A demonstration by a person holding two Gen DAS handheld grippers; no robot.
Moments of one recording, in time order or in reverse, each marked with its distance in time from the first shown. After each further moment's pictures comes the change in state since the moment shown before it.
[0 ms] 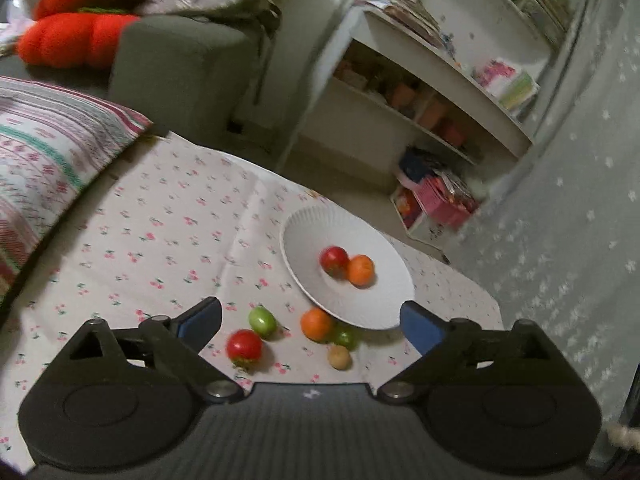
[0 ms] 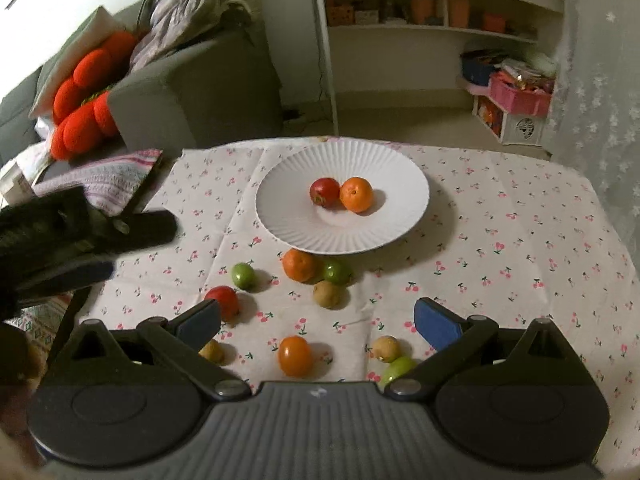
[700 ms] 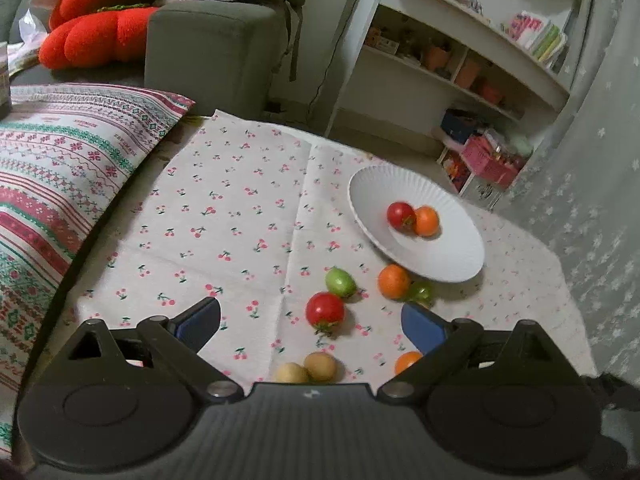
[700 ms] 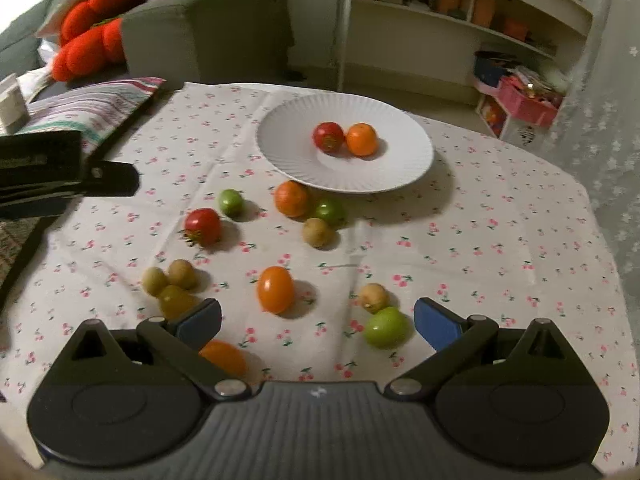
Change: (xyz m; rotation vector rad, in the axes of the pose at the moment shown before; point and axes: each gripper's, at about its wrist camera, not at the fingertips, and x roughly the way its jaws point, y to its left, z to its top) left arm 0.007 0.025 -0.025 0.113 0.087 0.157; right arm 0.009 0.015 -0.038 -0.186 0.085 -0.062
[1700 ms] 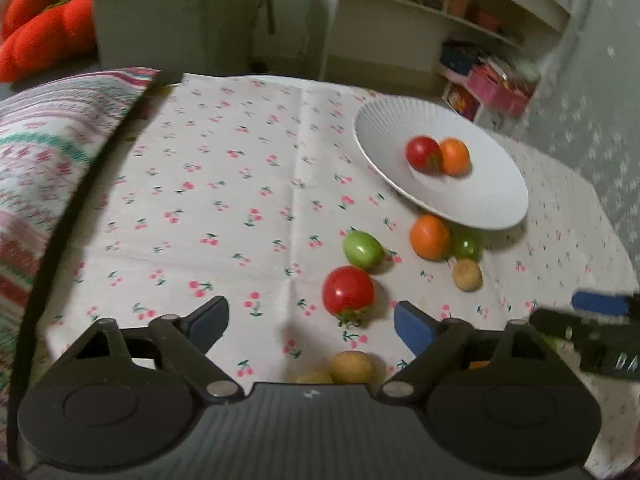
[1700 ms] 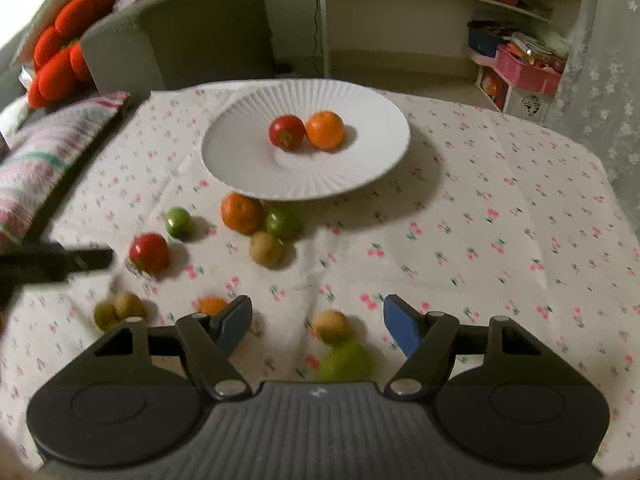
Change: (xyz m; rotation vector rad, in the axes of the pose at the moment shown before) left arm 0.074 -0.010 0.002 0.175 0.138 0.046; right arm 0.048 -0.056 0.023 0.120 0.022 0.091
